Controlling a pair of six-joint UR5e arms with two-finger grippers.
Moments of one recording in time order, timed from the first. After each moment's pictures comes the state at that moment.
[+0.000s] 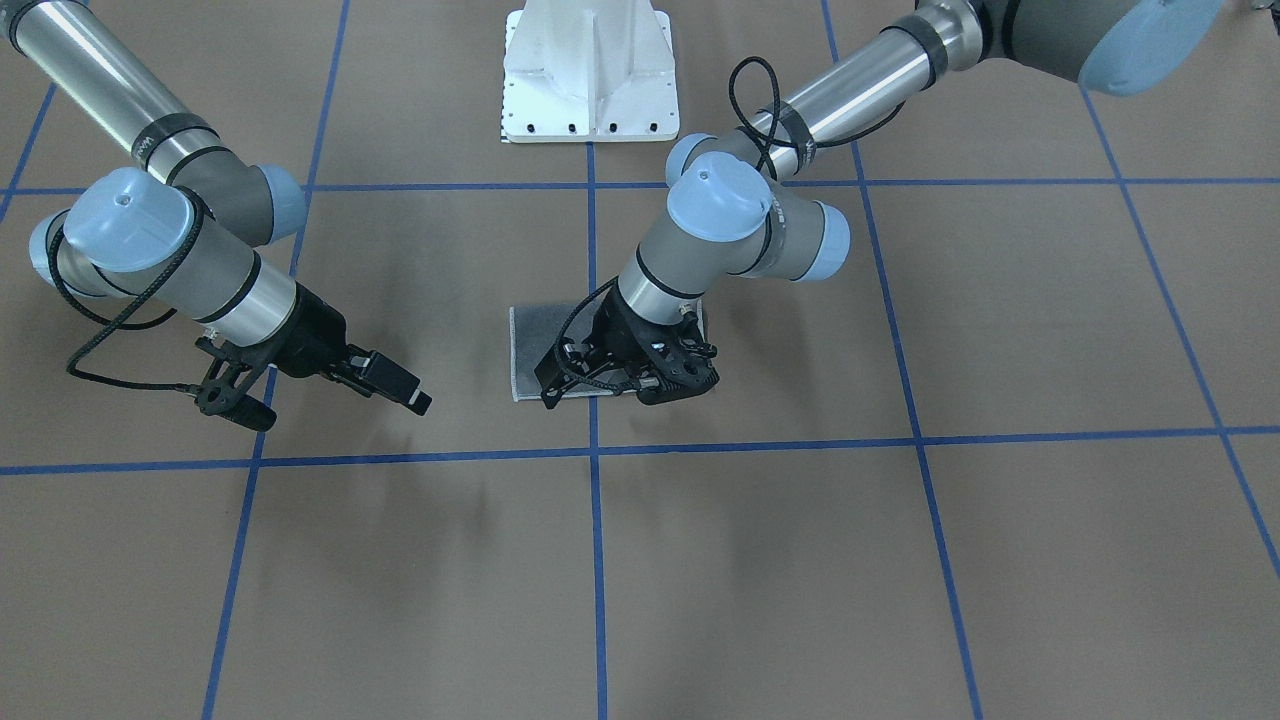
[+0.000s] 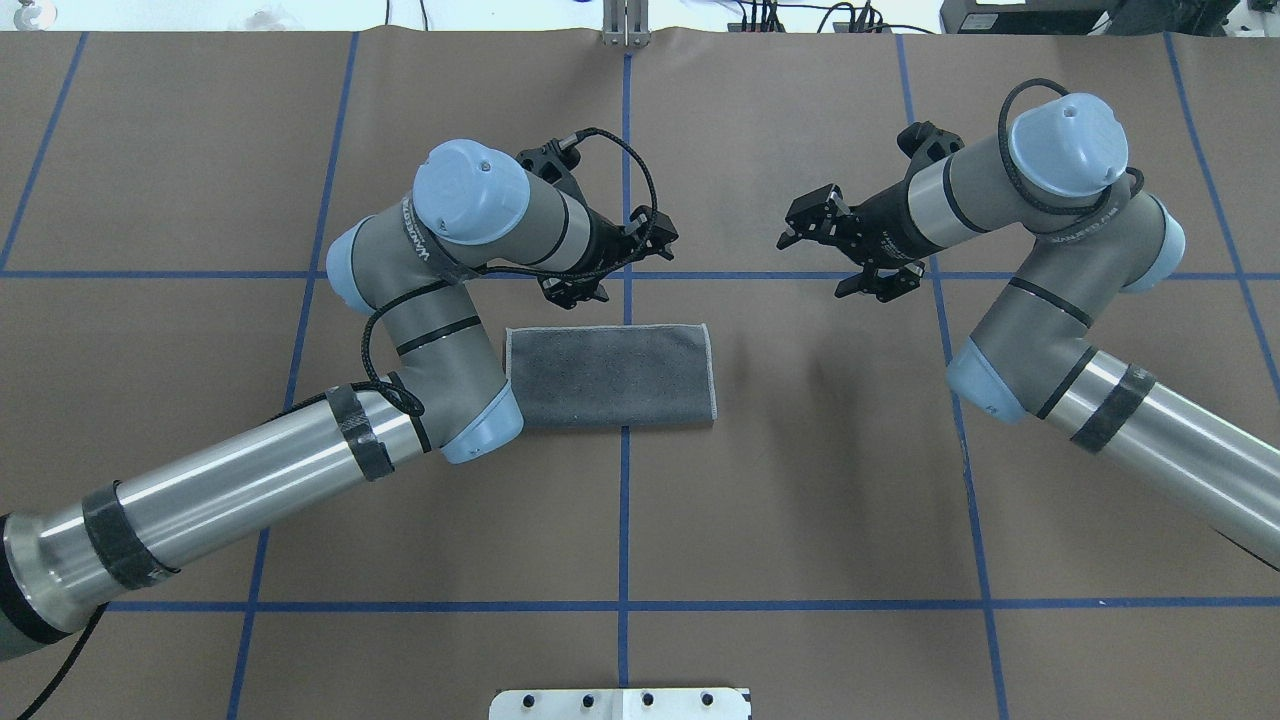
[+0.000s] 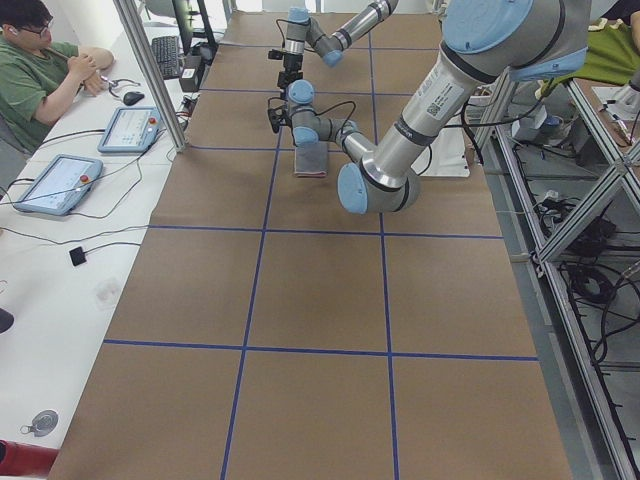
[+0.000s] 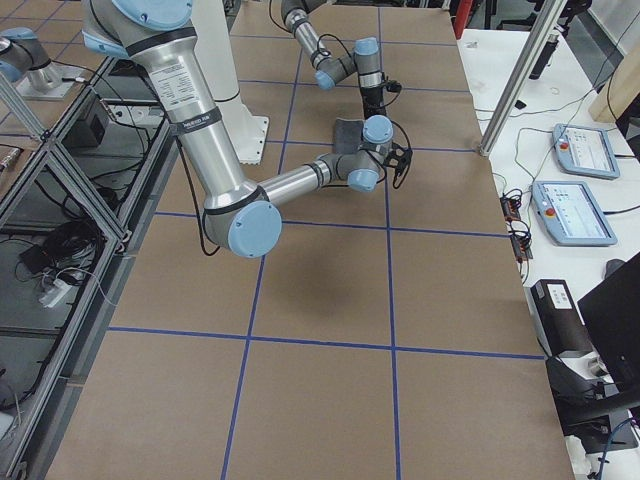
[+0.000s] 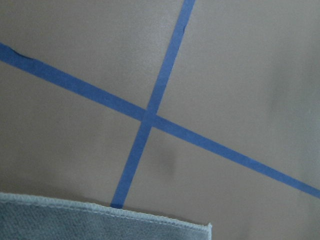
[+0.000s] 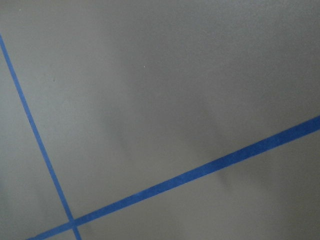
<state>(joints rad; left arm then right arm) -0.62 -2.43 -1.19 -2.33 -1.90 -1.72 0.82 -1.12 1.45 -0.74 2.21 1.72</state>
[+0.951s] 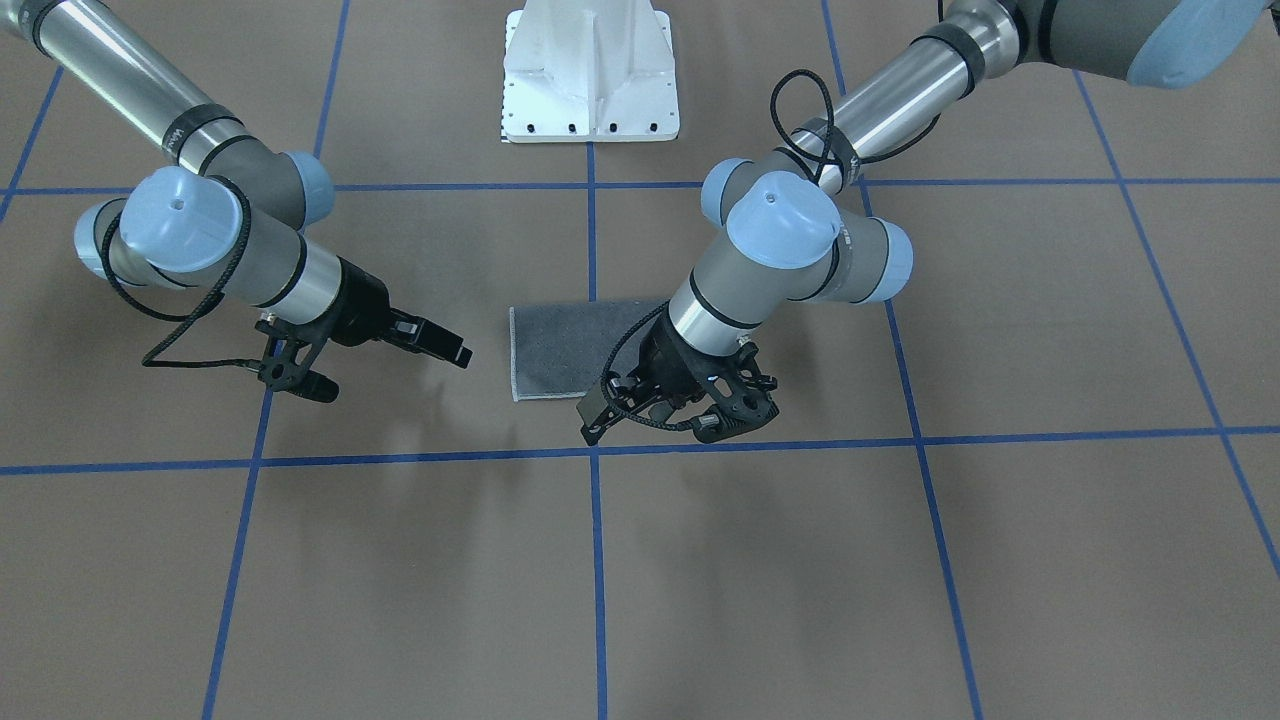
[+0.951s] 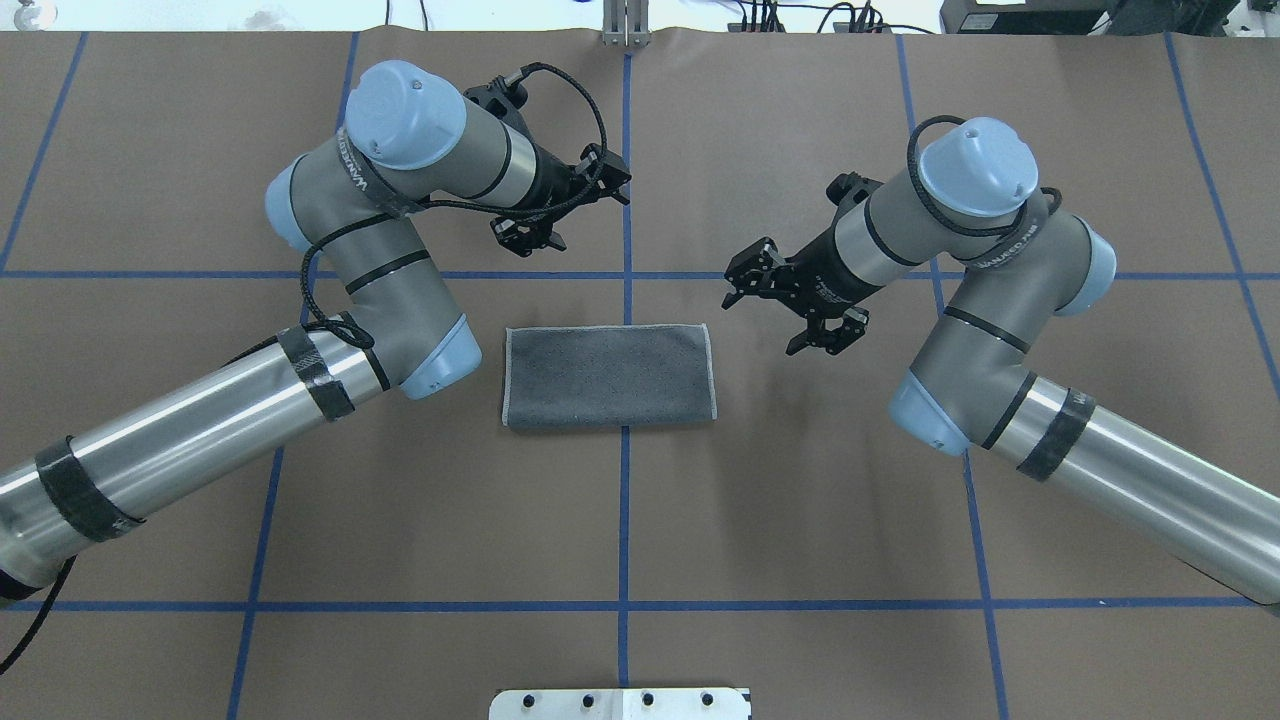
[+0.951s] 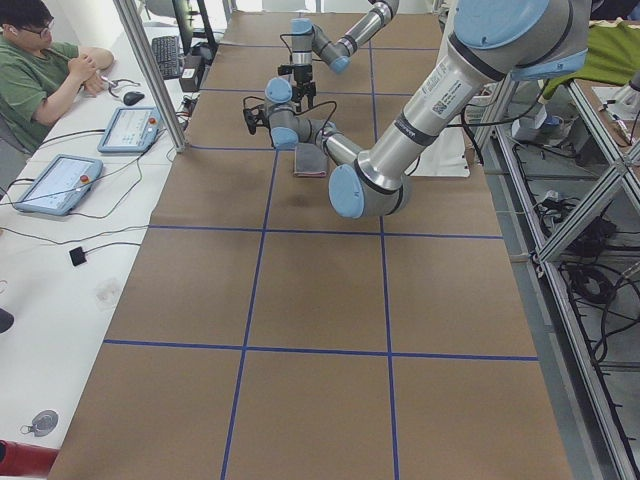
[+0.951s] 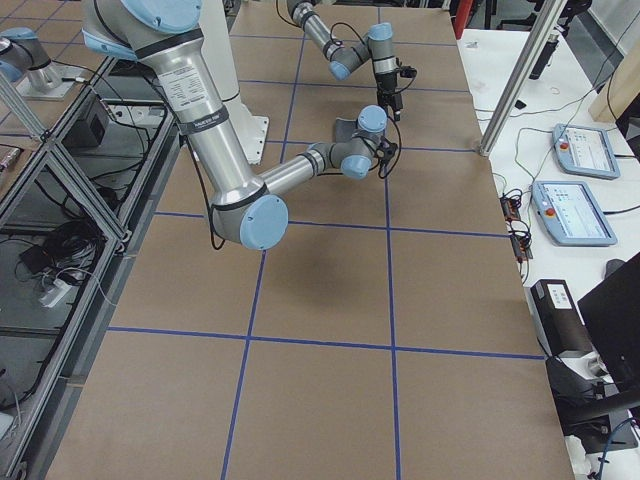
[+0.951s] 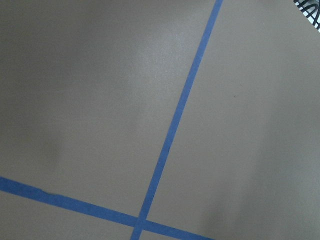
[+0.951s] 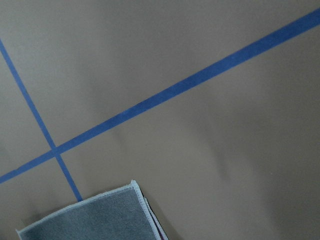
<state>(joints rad) -0.72 -2.41 -1.19 -2.34 -1.98 -1.71 0.72 -1.05 1.47 -0.92 2.26 1.73</state>
